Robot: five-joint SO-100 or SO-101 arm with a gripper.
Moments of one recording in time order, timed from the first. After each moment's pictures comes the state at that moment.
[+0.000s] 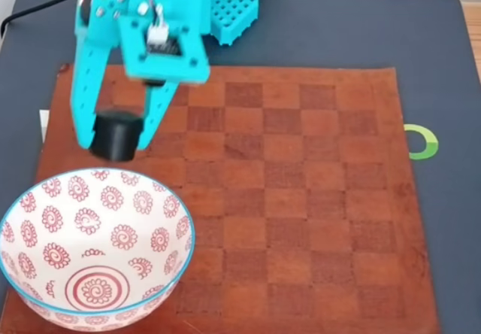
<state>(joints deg) 5.4 83.8 83.8 63.0 67.4</state>
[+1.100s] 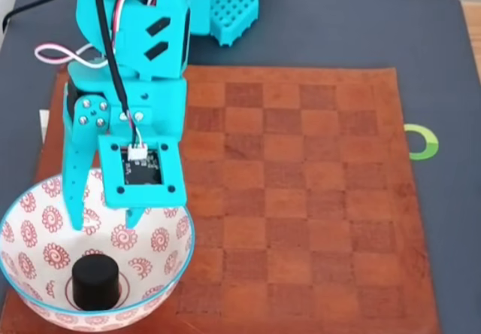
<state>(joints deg) 5.4 68.0 69.1 72.7 70.5</state>
